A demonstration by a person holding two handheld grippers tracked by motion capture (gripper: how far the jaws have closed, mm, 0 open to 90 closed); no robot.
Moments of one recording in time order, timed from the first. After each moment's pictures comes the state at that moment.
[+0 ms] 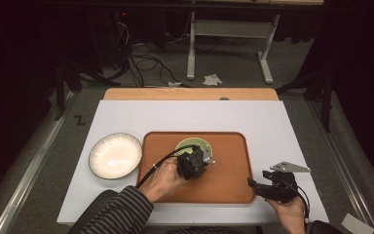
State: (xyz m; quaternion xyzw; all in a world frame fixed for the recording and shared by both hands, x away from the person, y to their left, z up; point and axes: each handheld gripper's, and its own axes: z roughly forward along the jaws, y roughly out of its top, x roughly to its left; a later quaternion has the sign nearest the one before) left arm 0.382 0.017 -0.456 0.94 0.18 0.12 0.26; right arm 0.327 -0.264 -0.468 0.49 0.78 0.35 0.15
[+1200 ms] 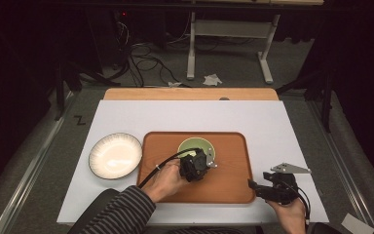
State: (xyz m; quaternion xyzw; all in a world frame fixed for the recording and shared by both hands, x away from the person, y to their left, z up) left arm 0.383 0.010 -0.470 0.95 0.16 0.13 0.24; right arm 0.325 -0.265 -0.469 0.50 0.78 0.34 0.15
